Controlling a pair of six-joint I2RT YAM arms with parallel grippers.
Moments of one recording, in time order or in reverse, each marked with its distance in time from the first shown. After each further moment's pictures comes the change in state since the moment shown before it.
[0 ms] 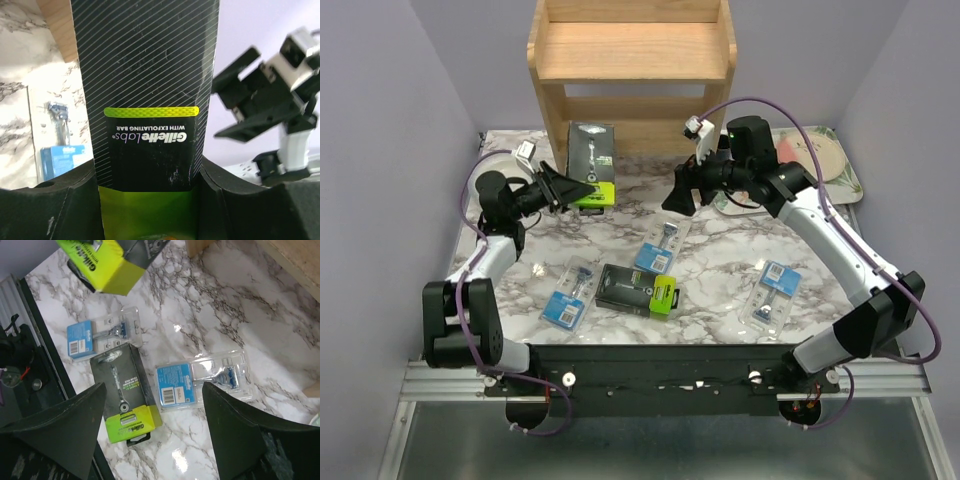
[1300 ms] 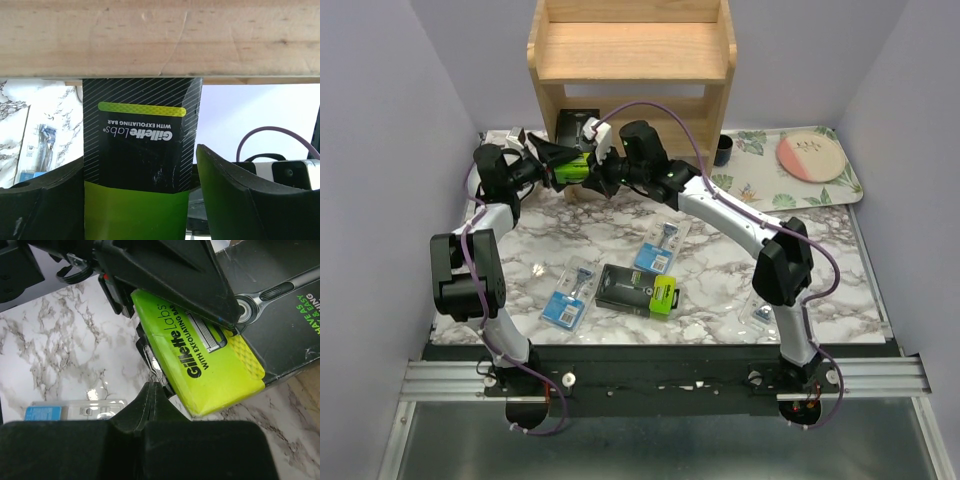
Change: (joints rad) left arm 0.066 0.349 0.310 -0.043 -0.055 -0.321; right arm 0.292 0.568 0.413 0.374 0.172 -0.027
